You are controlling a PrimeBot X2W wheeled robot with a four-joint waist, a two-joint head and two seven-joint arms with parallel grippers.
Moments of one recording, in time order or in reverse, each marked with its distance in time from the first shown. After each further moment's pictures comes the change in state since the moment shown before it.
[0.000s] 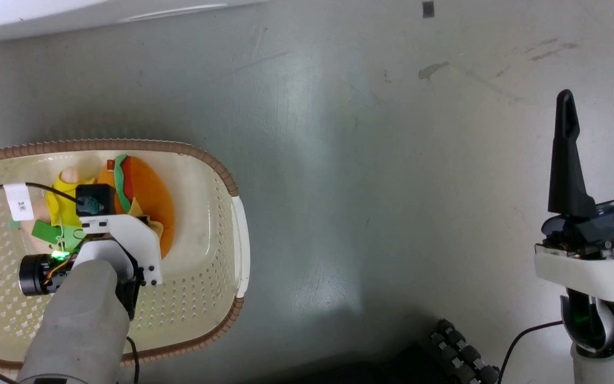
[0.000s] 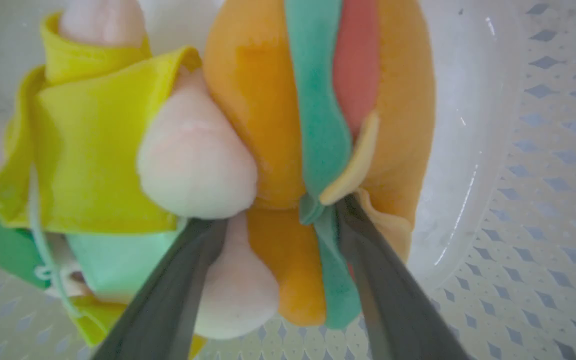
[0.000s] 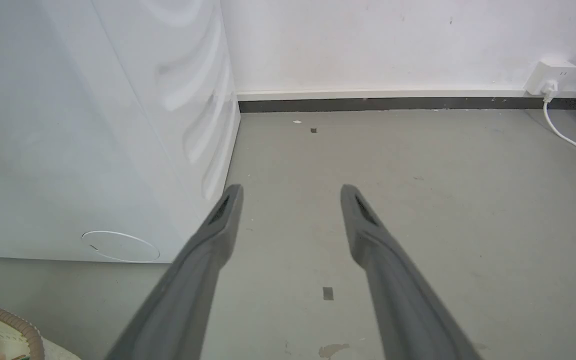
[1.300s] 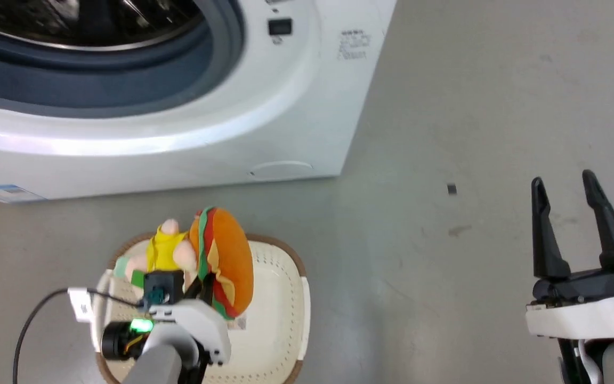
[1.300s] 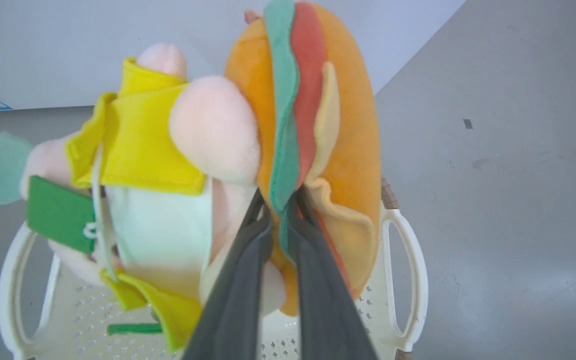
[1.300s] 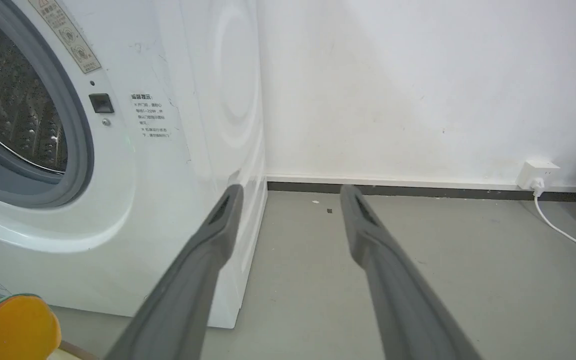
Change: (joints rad) left arm 0.342 -0.121 -0.012 -0.305 -0.033 -0.123 -0.199; right arm 0.167 -0.009 -0.048 0.122 -0.119 0.000 0.000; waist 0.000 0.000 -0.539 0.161
